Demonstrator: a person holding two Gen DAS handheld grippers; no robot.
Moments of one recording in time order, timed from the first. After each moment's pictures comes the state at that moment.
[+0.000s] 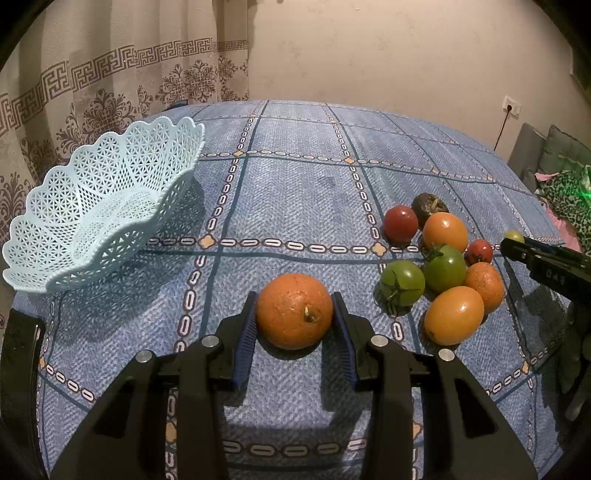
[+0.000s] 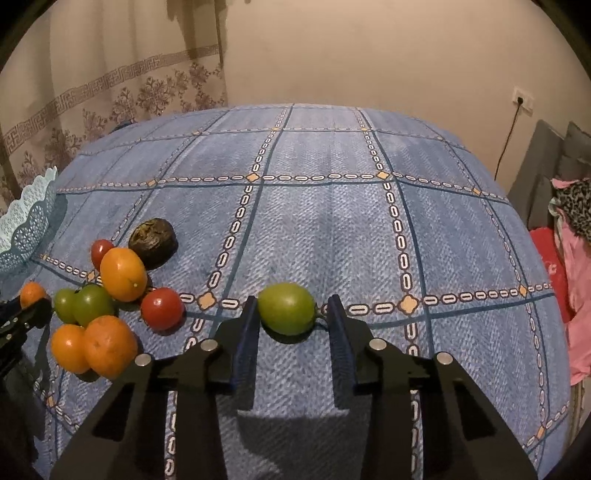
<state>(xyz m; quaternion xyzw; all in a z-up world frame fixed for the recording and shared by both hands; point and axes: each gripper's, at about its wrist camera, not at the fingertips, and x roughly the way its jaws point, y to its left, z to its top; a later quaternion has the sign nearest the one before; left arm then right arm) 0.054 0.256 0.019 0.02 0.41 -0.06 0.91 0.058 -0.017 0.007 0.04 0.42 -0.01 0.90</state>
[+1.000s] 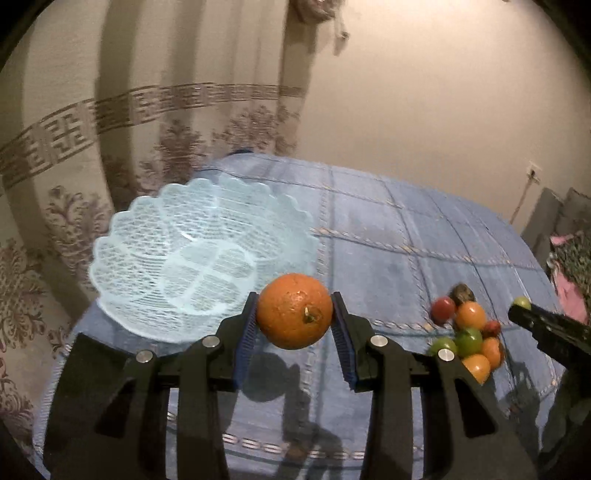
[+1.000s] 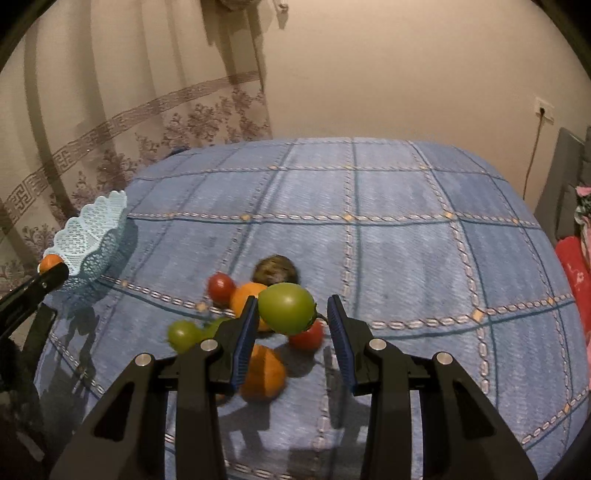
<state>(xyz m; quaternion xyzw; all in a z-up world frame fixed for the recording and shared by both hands) 0.040 0.350 0.085 -0.06 0.32 0.01 0.95 0.039 0.052 0.061 0.06 0.38 0.06 0.92</state>
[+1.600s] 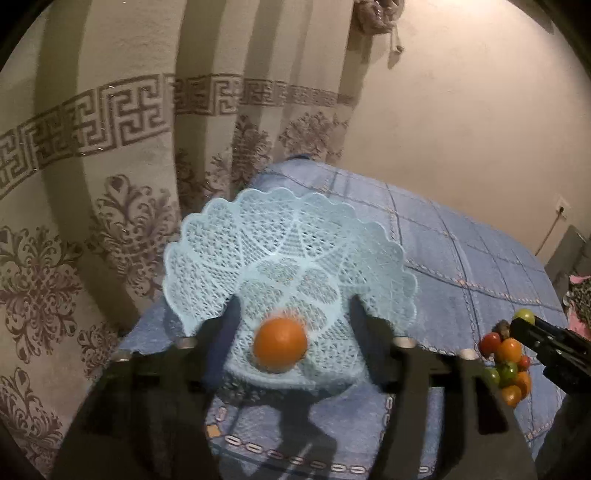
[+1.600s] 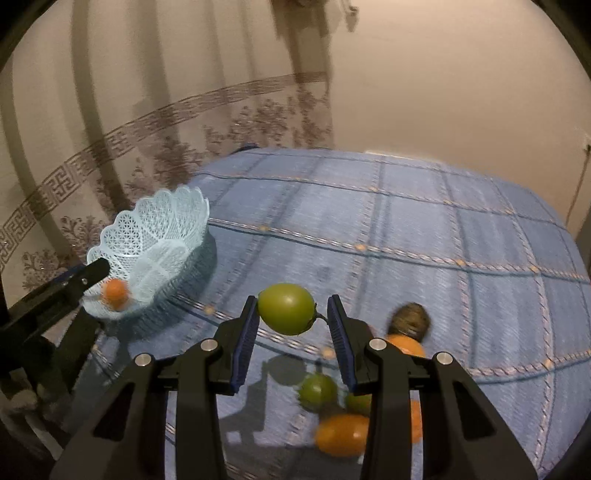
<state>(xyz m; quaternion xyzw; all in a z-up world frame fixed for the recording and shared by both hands) 0.052 0.416 0.091 -0.08 0.31 0.07 0.94 0.067 0.164 0.091 0.02 0.36 0.15 0.92</state>
